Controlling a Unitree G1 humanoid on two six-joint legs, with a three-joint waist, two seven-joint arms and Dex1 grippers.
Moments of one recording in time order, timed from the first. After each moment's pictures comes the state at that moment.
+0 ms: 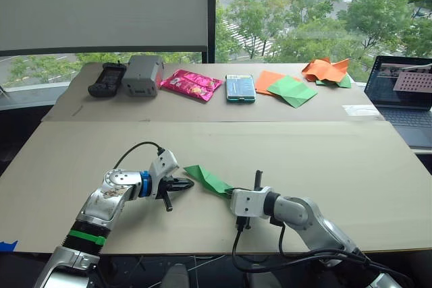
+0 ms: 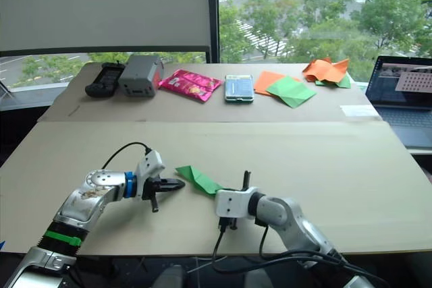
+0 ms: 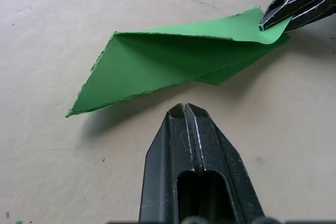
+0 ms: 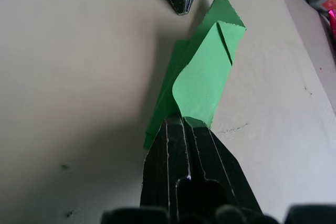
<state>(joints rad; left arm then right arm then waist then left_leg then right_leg) -0.35 0.60 -0.17 0.08 -0.24 0.48 -1.05 -0.22 -0.53 0.50 -0.19 -0.37 0.02 0.60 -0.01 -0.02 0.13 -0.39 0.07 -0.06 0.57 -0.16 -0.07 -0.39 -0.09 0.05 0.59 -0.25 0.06</state>
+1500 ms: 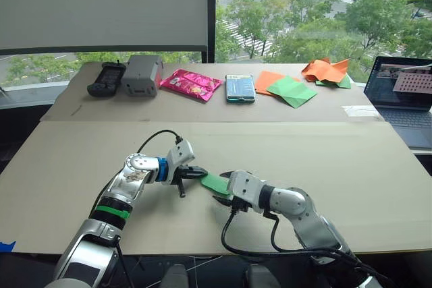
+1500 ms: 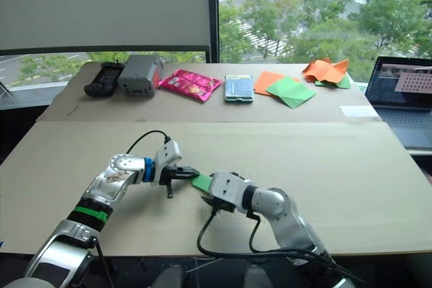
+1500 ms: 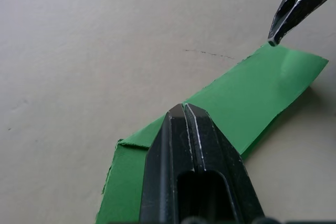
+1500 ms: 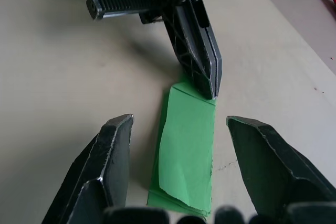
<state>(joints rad) -0.56 0.48 -0.25 0.37 -0.12 0.26 -1.11 -0.22 -0.32 0.34 -0.36 -0.11 0.40 0.76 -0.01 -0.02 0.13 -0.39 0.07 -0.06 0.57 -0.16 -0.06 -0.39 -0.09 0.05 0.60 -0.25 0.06</state>
